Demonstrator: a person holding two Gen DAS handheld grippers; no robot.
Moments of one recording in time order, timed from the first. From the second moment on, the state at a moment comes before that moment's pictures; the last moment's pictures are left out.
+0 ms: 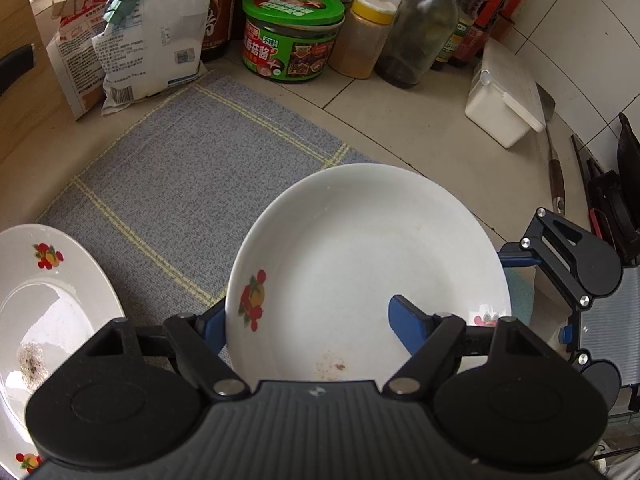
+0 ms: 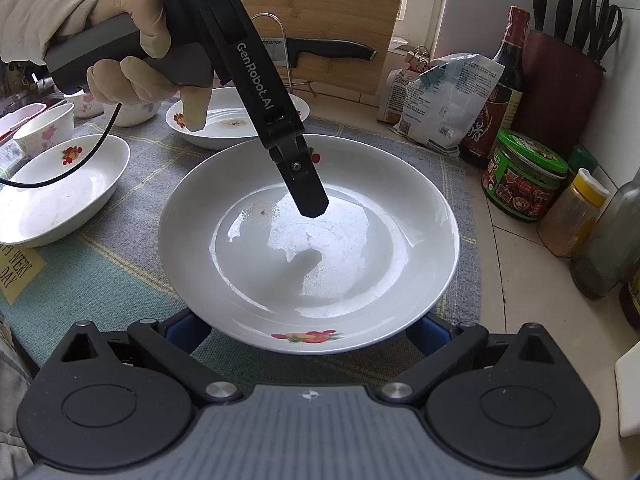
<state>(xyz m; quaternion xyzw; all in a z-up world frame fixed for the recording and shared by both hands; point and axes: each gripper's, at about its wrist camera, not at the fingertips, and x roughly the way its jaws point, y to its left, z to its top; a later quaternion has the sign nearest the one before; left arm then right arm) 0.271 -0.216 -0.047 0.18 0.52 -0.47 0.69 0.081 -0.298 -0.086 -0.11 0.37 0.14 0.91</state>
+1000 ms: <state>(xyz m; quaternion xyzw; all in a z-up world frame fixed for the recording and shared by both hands) 0.317 -0.254 -0.077 0.18 0.51 -0.46 0.71 0.144 -0.342 -0.102 -0.11 0.39 0.13 0.91</state>
